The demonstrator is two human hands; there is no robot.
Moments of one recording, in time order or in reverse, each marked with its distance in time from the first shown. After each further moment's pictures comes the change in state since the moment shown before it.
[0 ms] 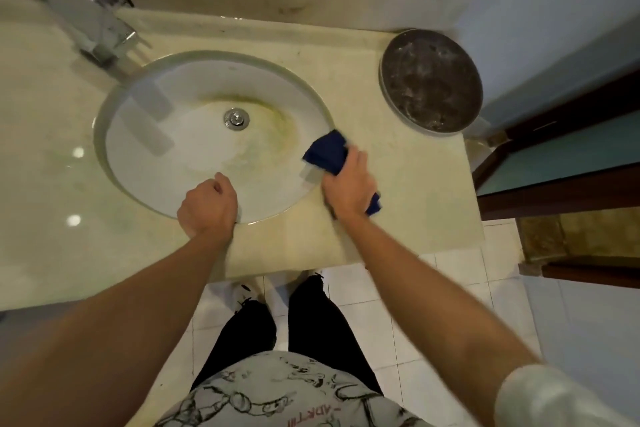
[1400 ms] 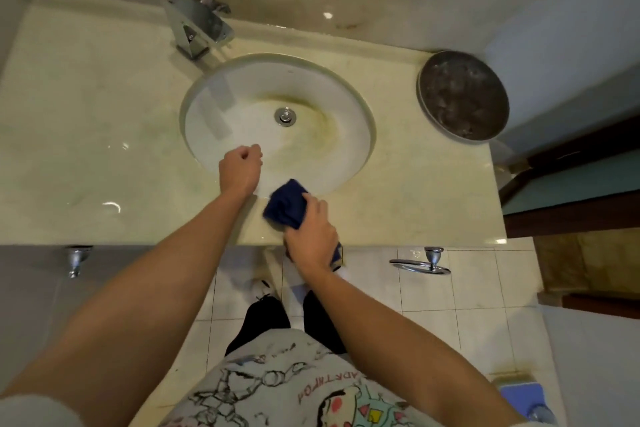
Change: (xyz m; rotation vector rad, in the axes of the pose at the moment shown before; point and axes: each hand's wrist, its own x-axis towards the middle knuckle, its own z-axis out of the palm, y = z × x) left_hand 0.016 -0.030 -0.055 -0.629 -0.194 -0.074; right_hand -0.181 -0.064 0.045 0.024 -0.214 -0.140
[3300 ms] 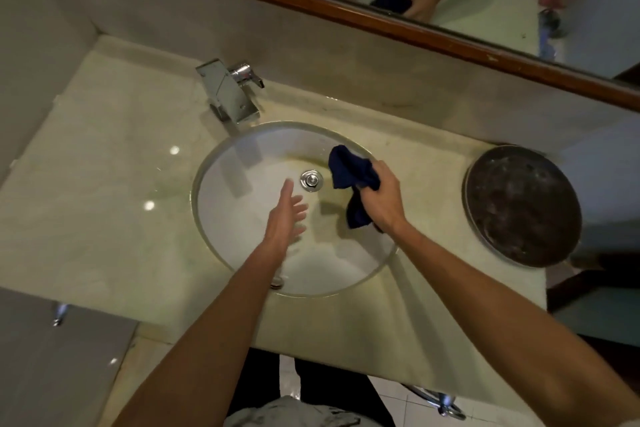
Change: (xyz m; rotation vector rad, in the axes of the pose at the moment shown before) left_hand 0.049 0.070 0.066 -0.521 -0.118 -0.477; right_hand 0.289 -0.009 -0.117 0.448 -0.104 -0.392
